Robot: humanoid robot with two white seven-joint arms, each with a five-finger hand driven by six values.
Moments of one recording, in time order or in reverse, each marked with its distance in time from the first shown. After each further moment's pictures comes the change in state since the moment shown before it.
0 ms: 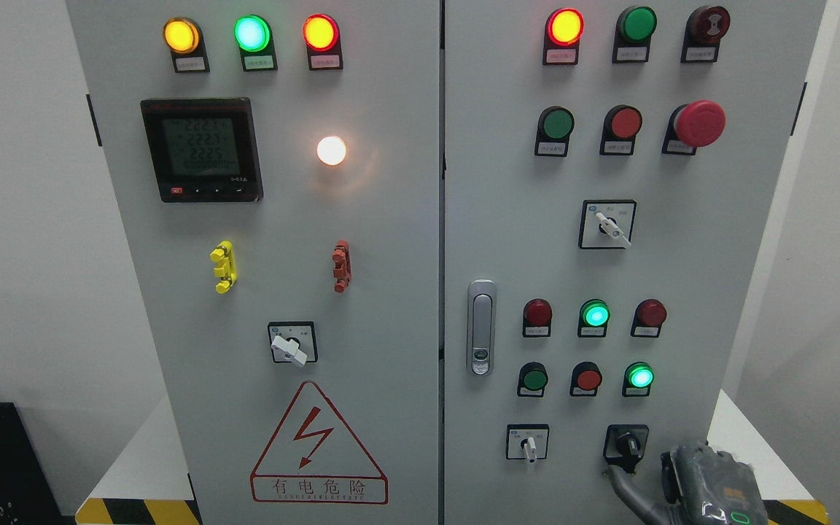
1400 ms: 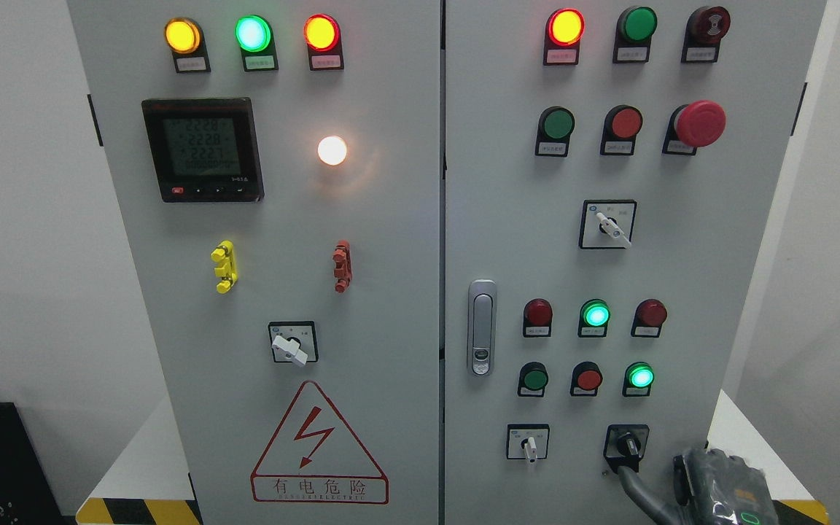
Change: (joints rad) left arm 0.000 0.000 0.000 0.000 0.000 0.000 0.000; right arm -0.016 0.000 -0.033 0.030 -0.011 0.029 0.006
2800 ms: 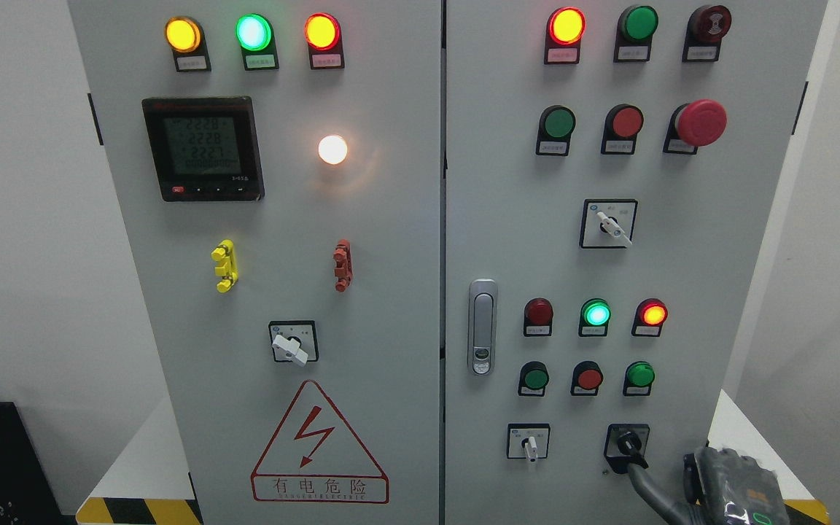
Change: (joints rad) left arm 0.000 0.000 0.000 0.000 0.000 0.000 0.000; right arm 0.000 -0.001 -0.018 -0.003 -0.025 0.010 -0.010
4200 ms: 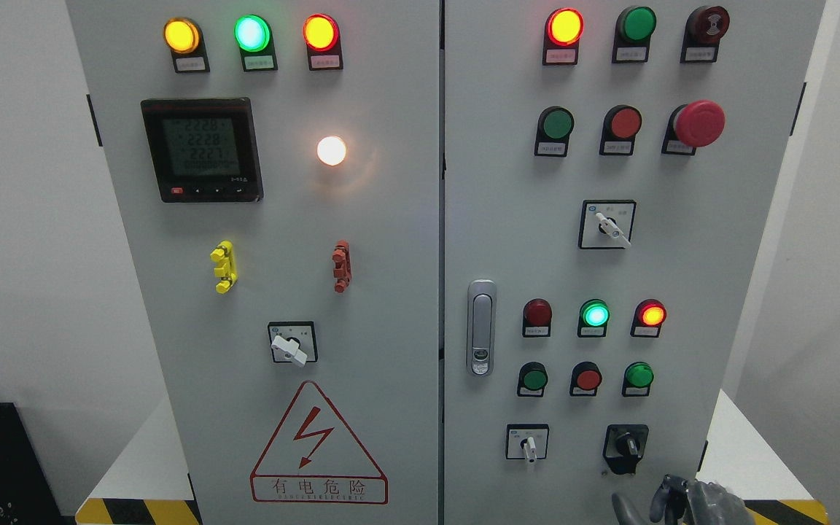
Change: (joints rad) left arm 0.000 0.000 0.000 0.000 -0.001 0.000 0.000; right arm 0.213 0.046 0.012 -0.154 -0.601 -0.172 -0.069
